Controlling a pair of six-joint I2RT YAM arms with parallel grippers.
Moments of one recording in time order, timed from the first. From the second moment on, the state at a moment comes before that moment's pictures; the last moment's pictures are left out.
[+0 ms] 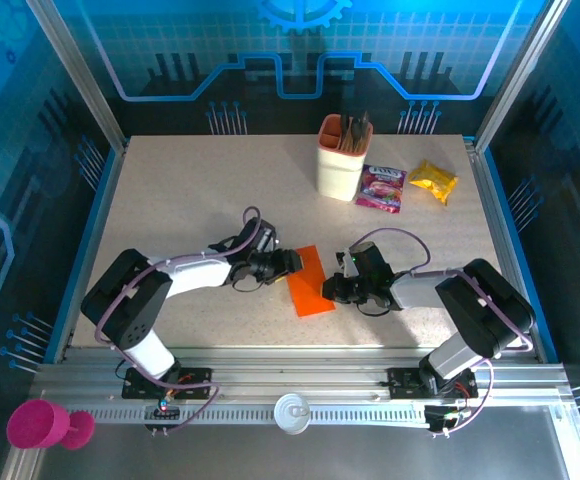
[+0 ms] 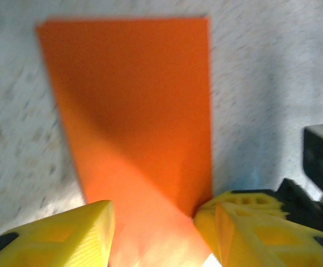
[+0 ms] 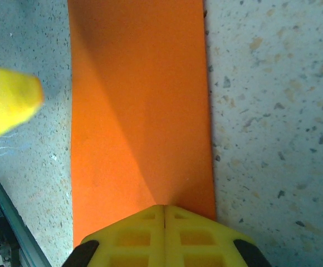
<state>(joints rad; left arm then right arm) -0.61 1.64 0.79 -0.05 0.34 -0.99 0.55 1.56 0.48 0.19 -0.46 0.72</state>
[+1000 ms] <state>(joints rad) -0.73 1.64 0.78 -0.08 0.20 -1.19 0.53 1.60 0.46 0.28 -0.53 0.75</state>
